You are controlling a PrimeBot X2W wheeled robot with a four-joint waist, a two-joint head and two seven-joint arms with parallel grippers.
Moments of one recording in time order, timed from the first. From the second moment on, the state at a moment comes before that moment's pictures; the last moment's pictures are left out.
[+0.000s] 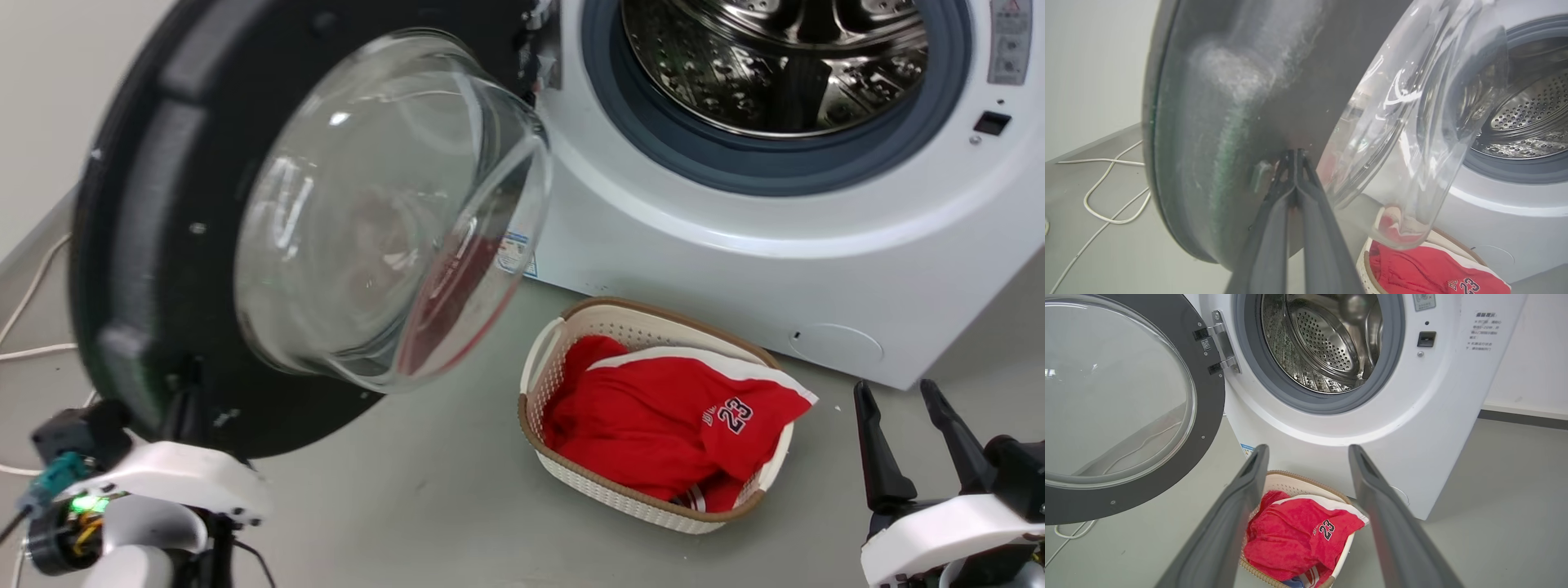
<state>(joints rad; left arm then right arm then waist) -0.09 0.36 -0.13 0.04 -0.63 0.26 -0.06 0.06 -0.08 -0.08 -0.08 0.18 0.13 0.01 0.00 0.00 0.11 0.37</state>
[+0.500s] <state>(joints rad) -0.21 0.53 0.03 0.28 -0.71 0.21 -0.07 0.02 -0.10 -0.08 -0.07 0.19 0.13 0.00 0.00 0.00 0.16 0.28</state>
